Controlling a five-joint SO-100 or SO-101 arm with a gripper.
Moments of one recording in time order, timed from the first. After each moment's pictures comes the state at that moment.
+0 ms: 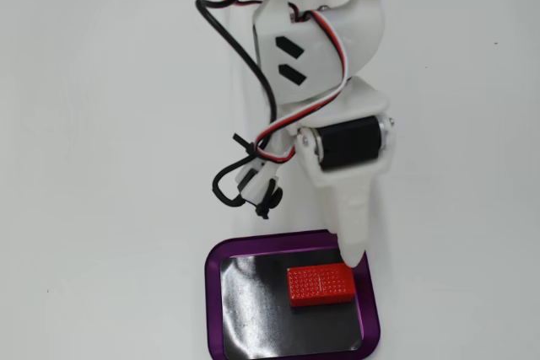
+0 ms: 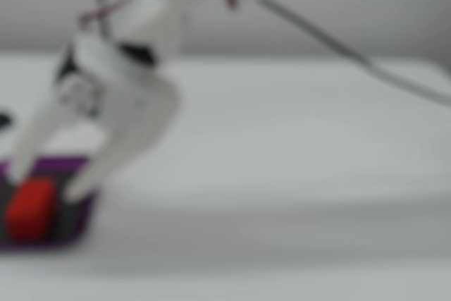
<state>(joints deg) -2.6 59.2 58.8 46.0 -15.0</state>
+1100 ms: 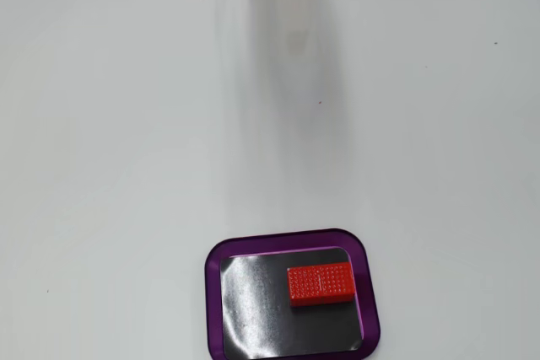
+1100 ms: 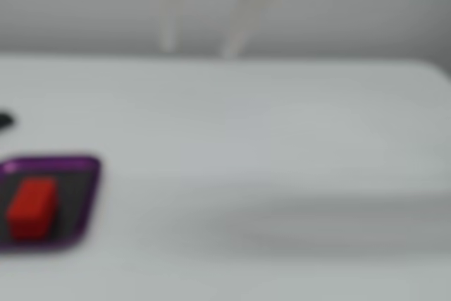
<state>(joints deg) 0.7 88.4 58.2 95.7 -8.7</state>
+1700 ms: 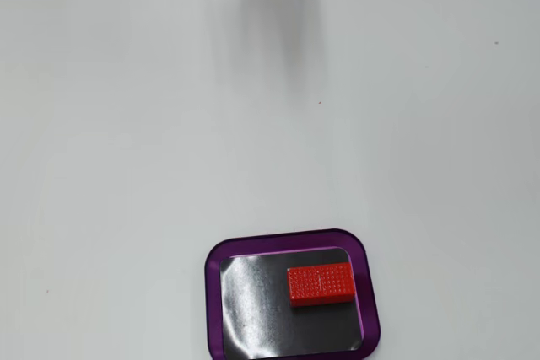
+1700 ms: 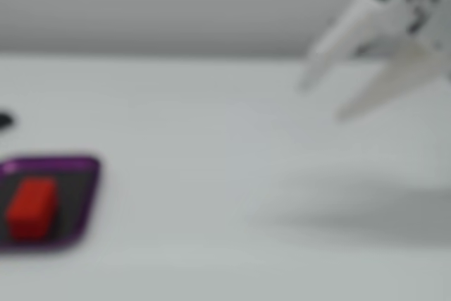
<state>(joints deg) 0.4 168.2 144.7 63.7 -8.7</state>
